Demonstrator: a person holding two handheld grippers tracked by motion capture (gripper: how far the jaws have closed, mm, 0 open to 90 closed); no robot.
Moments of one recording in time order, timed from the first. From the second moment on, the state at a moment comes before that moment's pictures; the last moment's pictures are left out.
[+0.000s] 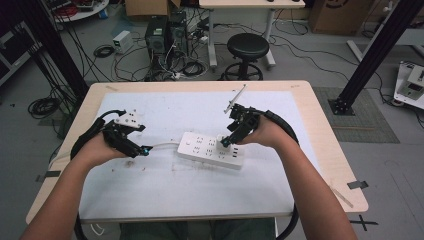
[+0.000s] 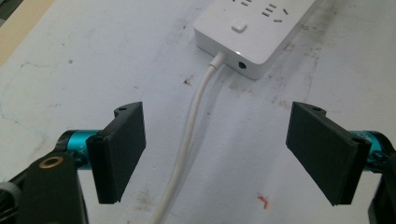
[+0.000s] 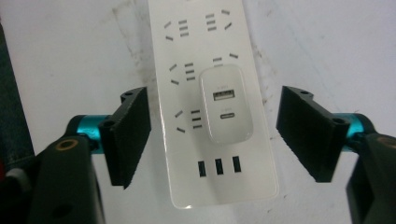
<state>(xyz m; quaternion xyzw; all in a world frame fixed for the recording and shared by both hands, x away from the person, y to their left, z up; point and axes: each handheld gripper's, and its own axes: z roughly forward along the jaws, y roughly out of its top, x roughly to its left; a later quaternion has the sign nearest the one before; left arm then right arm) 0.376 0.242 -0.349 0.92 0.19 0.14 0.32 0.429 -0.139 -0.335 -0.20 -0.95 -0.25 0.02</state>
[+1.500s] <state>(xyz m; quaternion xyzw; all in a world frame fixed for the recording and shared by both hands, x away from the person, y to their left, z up) 0.379 0.250 -0.340 0.89 0.20 0.16 0.38 0.408 -0.189 -0.316 -0.24 -0.87 -0.43 -0.02</state>
